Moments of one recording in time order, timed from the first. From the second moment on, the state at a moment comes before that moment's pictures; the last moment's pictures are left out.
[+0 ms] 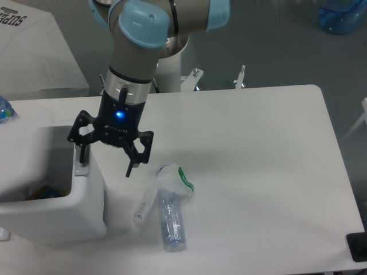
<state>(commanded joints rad) 2.28 -1.74 -1.61 -0.91 1.11 0.30</state>
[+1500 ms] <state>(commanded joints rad) 2.48 -1.75 -1.42 -0.99 1.36 0.73</state>
